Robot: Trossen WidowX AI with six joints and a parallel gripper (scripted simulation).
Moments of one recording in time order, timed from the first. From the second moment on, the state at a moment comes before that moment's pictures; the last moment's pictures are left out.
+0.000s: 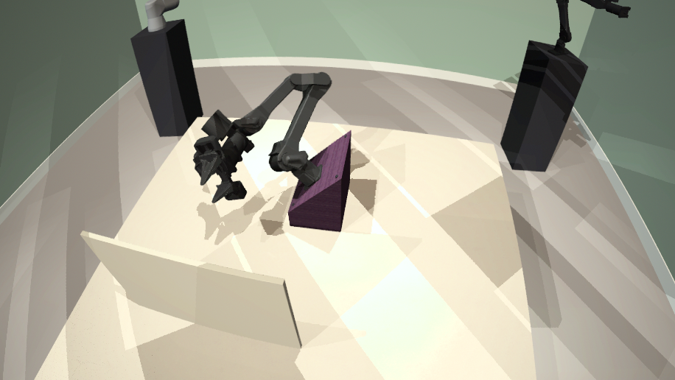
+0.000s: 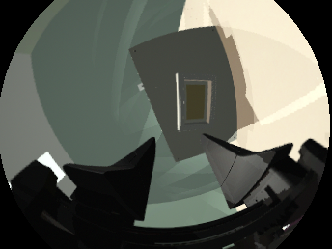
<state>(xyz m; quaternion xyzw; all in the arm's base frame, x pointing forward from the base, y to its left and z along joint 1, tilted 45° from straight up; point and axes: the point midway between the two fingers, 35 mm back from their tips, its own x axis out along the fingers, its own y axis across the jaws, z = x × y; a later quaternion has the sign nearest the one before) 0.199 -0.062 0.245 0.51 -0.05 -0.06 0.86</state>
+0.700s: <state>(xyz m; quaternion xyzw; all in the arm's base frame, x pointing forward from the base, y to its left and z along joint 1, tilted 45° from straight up) 0.201 -0.063 0.246 0.51 -0.05 -0.06 0.86</state>
